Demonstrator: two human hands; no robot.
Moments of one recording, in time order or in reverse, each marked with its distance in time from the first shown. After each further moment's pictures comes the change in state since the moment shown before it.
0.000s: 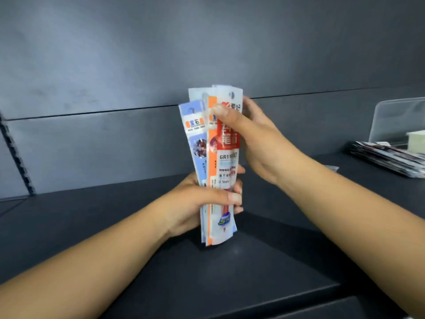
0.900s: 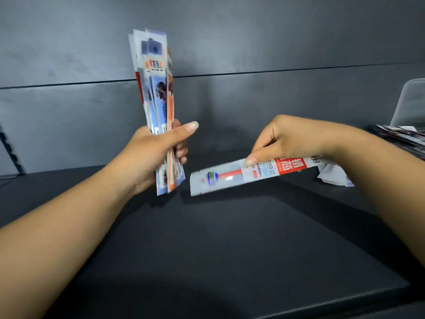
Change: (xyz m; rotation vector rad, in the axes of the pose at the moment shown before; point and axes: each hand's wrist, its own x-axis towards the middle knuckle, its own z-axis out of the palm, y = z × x) left_hand 0.010 0.015 -0.056 0.133 0.524 0.121; right_hand 0.017 0.019 -0.059 -0.916 -0.474 0.209
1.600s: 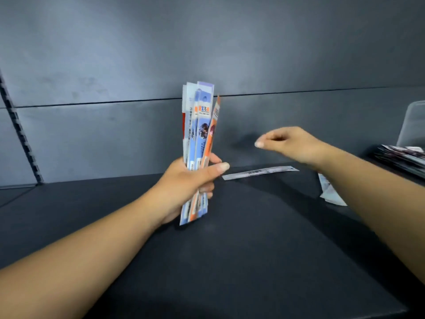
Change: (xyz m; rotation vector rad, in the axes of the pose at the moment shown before) left_hand -0.013 -0.014 0.029 0.084 -0.056 -0.018; right_hand 0.034 0.043 -0.002 0.401 0.370 0.124
